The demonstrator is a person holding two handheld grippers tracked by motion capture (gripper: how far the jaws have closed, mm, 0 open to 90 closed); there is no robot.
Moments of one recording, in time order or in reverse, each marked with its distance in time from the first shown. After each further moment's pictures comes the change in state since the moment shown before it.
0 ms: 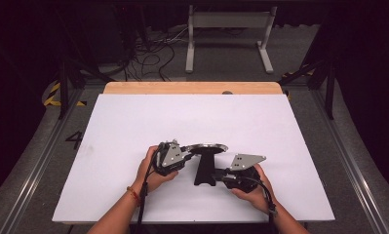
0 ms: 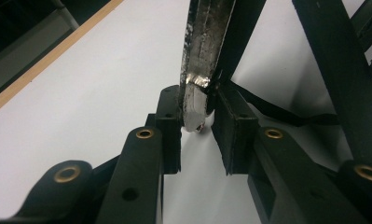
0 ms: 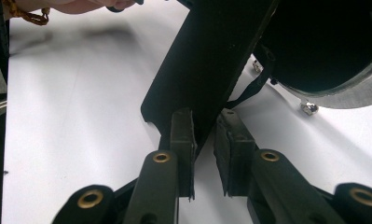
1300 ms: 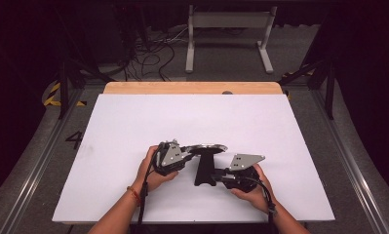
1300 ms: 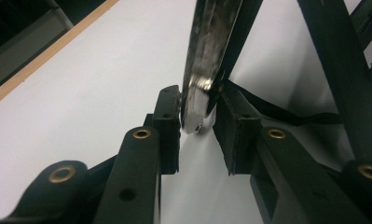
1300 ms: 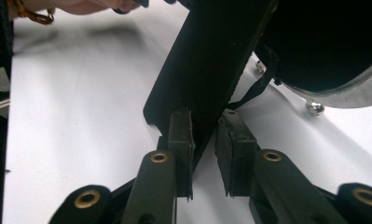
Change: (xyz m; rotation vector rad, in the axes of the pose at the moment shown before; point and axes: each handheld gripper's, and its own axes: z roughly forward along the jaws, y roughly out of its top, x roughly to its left) left arm 0.003 -0.003 0.000 -0.011 -0.020 -0.005; right arm 0.000 0.000 0.002 0.008 0.007 -0.011
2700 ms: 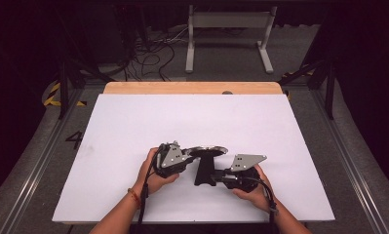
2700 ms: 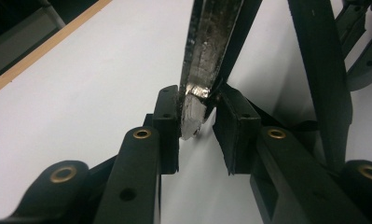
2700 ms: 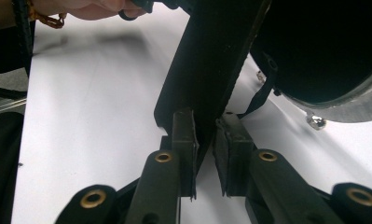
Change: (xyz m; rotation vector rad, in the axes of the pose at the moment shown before) left arm -0.007 0.004 -0.001 0.000 -0.025 -0.021; right arm -0.004 -0.003 0.000 -0.041 0.058 -0.023
